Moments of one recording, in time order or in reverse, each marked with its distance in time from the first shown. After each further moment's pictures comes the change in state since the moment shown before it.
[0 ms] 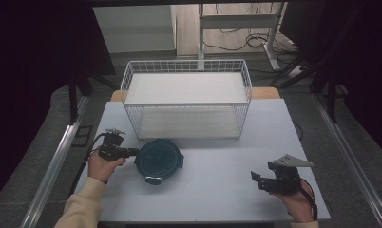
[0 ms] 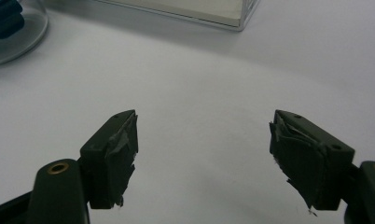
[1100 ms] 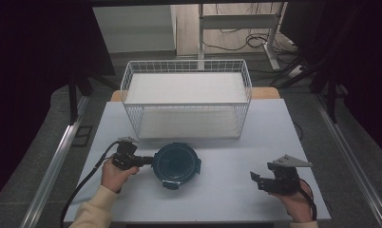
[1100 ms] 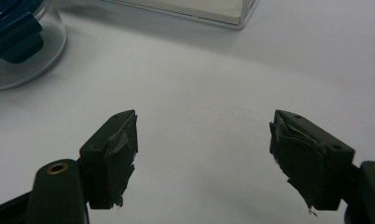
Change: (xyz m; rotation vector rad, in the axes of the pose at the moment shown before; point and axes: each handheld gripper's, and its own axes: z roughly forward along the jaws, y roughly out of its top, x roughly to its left) left arm -0.042 -0.010 0.017 0.000 -0.122 0.057; right arm 0.000 -0.001 0.002 0.003 -0.005 0.001
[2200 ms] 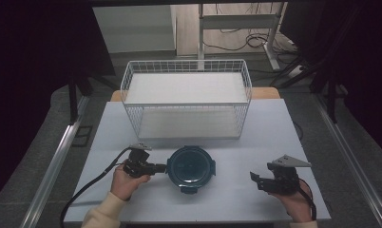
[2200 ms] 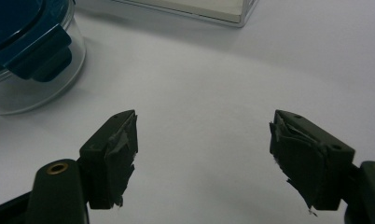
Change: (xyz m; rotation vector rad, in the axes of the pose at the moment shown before) left arm -0.035 -0.005 0.013 0.005 -0.130 0.046; right arm 0.000 -0.001 0.002 0.005 -0.001 -0.001
